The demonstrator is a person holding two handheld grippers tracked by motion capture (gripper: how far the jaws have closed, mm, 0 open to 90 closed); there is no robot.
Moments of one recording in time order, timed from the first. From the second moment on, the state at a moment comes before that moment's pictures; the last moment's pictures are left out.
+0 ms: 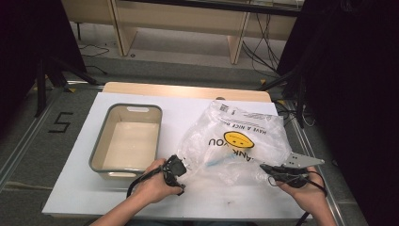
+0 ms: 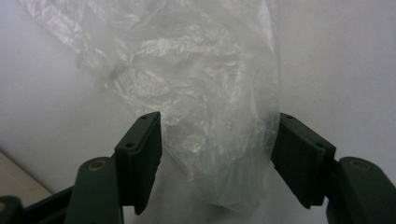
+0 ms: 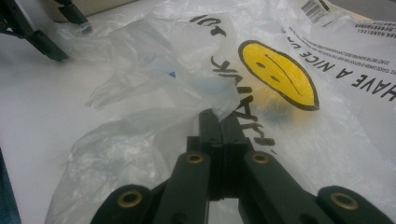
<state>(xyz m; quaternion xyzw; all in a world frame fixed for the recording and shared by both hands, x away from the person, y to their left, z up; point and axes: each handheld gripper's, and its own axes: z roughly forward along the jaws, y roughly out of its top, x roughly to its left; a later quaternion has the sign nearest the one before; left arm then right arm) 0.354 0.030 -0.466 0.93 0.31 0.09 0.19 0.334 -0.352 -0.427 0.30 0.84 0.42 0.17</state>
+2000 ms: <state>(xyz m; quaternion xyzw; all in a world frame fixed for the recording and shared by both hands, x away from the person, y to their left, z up) 0.339 0.038 -0.383 0.78 0.24 0.24 0.52 0.335 -0.330 -0.406 0.29 0.80 0.49 0.20</state>
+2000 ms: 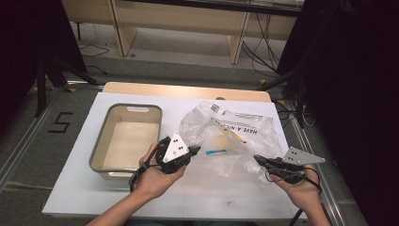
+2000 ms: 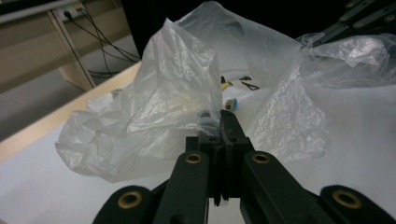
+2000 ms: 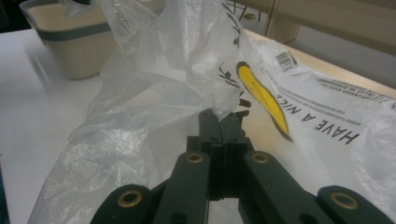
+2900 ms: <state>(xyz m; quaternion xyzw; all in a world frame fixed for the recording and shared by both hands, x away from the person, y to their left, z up) 0.338 0.049 -0.354 0.71 0.21 0.33 0.58 0.338 -0.326 -0.383 0.31 0.72 0.55 0.28</state>
